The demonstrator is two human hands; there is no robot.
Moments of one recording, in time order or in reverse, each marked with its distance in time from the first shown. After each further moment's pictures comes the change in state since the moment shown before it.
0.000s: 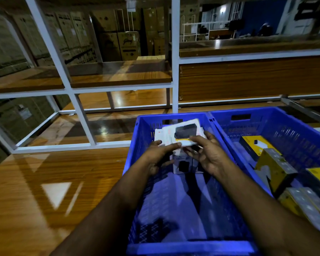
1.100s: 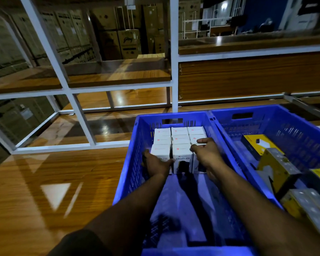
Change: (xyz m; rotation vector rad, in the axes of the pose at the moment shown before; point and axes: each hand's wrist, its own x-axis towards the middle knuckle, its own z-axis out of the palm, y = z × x) left_hand 0.050 -0.068 0.002 0.465 0.670 0.175; right_hand 0.011 0.013 -0.006 -0.655 0.247 -0.128
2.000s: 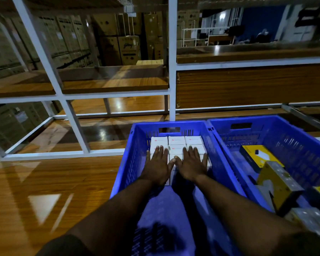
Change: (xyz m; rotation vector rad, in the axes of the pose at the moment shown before) left_hand 0.040 0.009 0.007 0.905 -0.390 0.703; right_hand 0.057 0.037 0.033 -1.143 -0.185 -0.275
